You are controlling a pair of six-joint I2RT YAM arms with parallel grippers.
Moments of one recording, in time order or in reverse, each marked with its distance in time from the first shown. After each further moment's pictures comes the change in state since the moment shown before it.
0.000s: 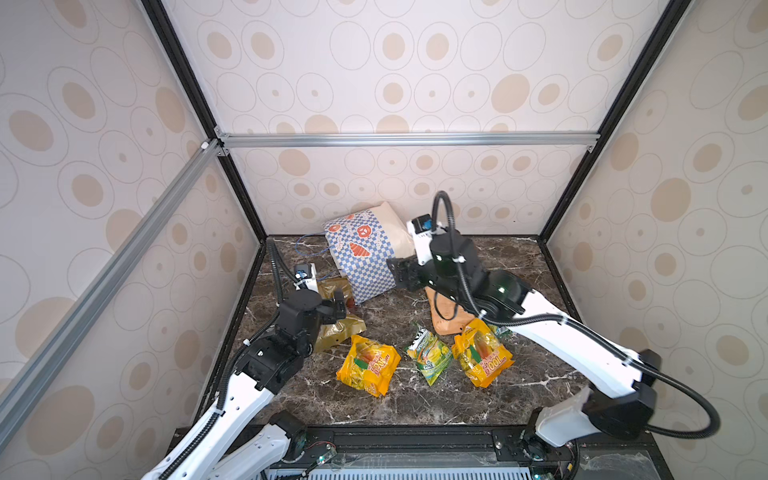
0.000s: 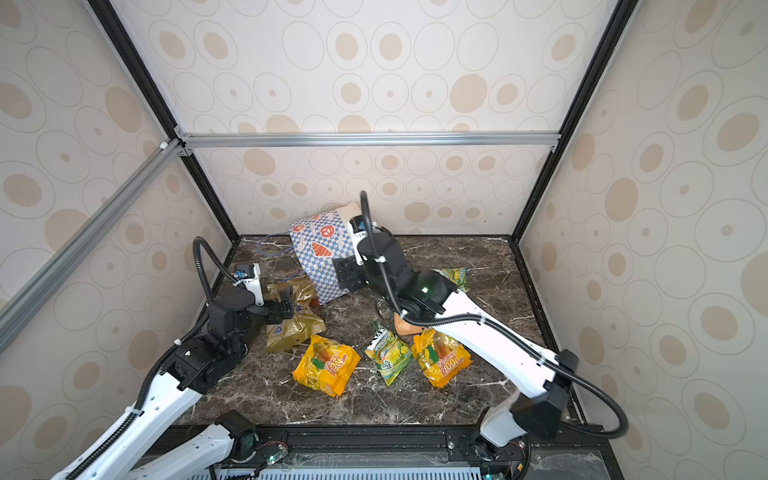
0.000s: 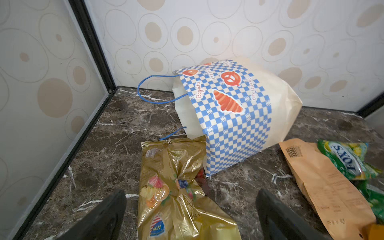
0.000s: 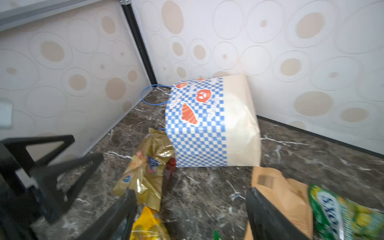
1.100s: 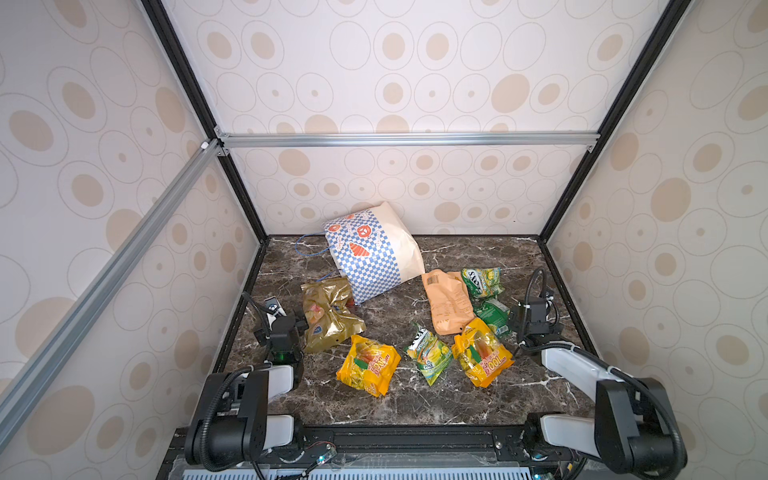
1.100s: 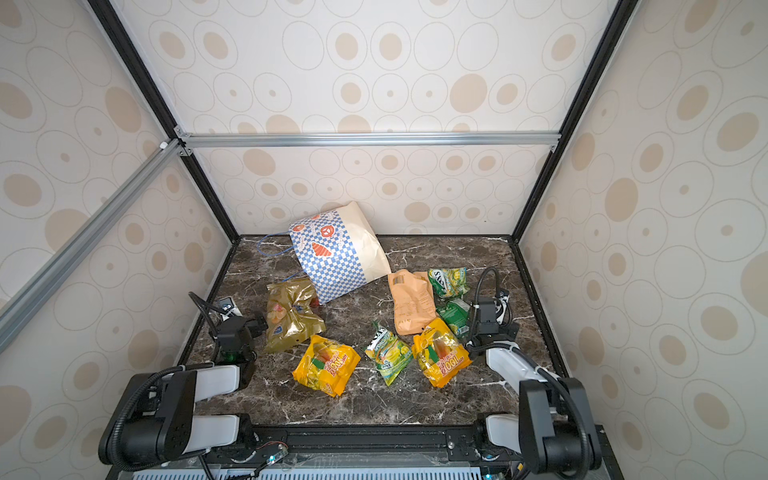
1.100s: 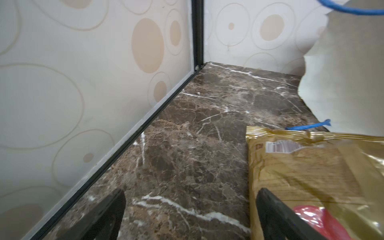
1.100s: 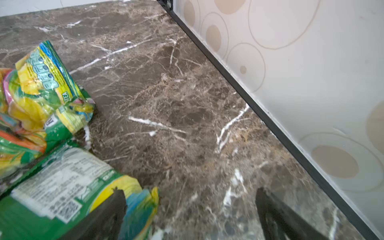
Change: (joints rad) left arm 0.465 0.511 -0.628 1.241 0.010 0.236; right arm -0.885 -0.025 -1.009 0.679 0.188 0.048
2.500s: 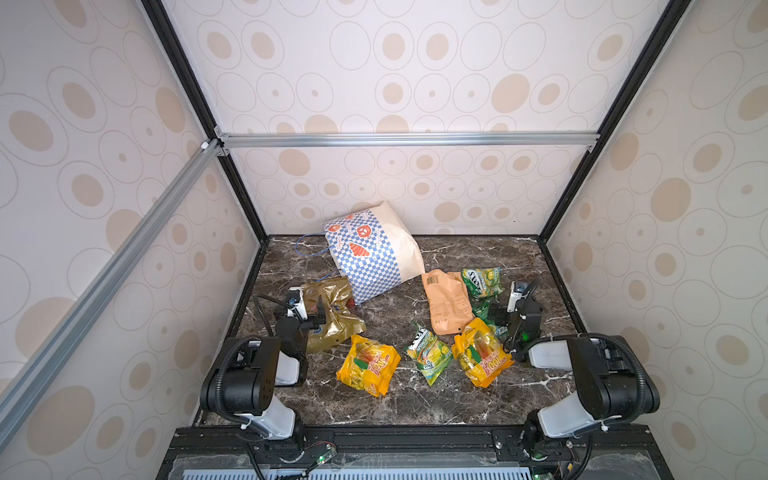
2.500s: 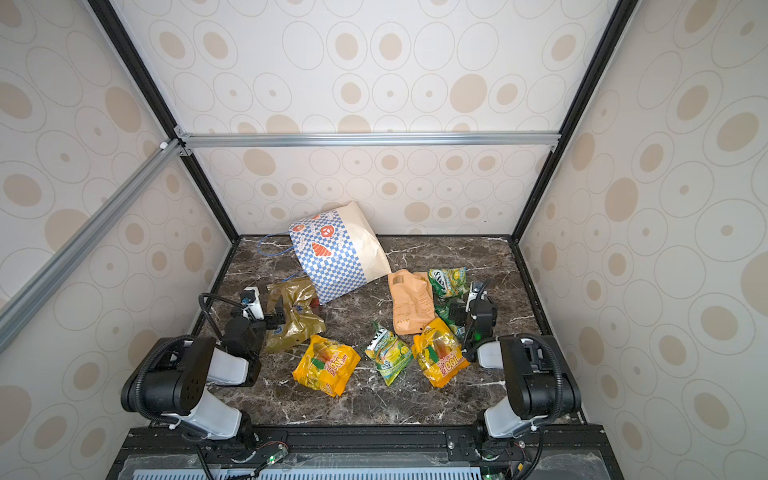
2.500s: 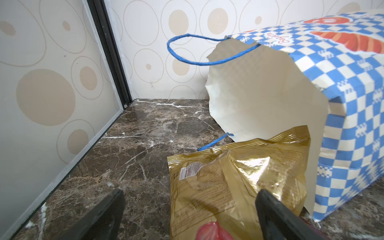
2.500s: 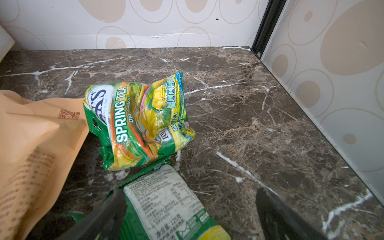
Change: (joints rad) left arm -0.047 0.224 0.001 0.398 0.329 0.094; right arm 0.016 0.215 -0.085 0.589 -0.351 -0.251
